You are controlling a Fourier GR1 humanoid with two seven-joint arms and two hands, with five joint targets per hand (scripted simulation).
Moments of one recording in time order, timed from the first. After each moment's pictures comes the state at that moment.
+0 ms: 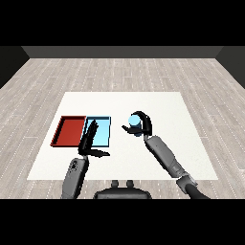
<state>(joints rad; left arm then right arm) -0.07 0.01 -0.11 -1.57 0.04 -0.07 -0.26 -0.59 -0.18 0.42 -1.14 -0.31 -0.54 -0.23</state>
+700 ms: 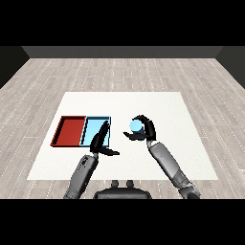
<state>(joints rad) -0.17 0.00 -0.27 -1.43 0.12 0.04 -0.23 -0.43 -0.19 0.40 -1.41 -0.10 -0.49 -0.07</state>
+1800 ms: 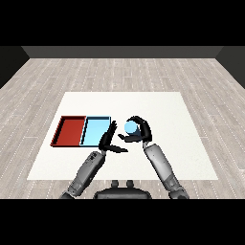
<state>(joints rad) -0.30 0.00 -0.39 -1.24 0.25 0.19 -0.26 -0.40 -0.02 0.30 -1.47 0.09 -0.33 -0.04</state>
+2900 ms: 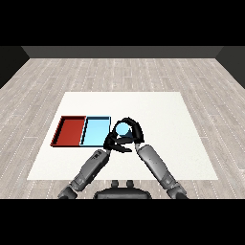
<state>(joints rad) -0.39 0.00 -0.49 -1.12 0.37 0.24 -0.34 -0.45 0.00 0.43 -1.42 -0.02 -0.43 -0.08</state>
